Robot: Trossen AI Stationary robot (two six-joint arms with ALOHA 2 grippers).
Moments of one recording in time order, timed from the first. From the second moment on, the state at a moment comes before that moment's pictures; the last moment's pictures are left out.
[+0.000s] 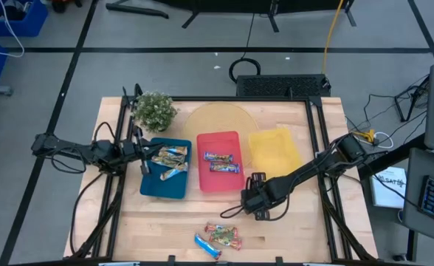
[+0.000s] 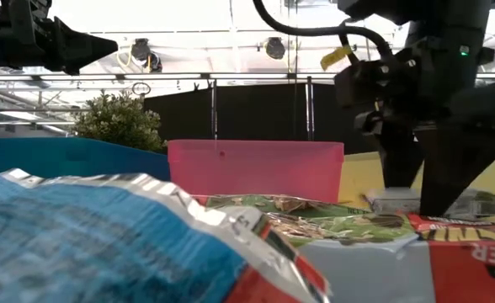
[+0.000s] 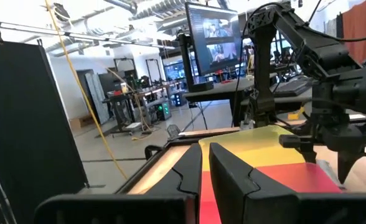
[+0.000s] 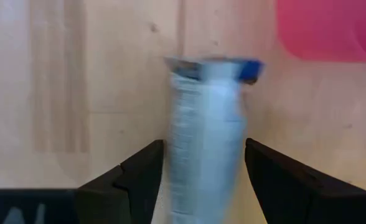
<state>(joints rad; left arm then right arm) -0.20 0.23 0.06 0.37 -0.45 0.28 0.44 1.83 1.07 -0.67 0.16 0.38</state>
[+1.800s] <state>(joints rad) -0.20 0.23 0.06 0.37 -0.47 0.32 -0.04 1.84 1.21 -0.08 -0.21 -0.06</state>
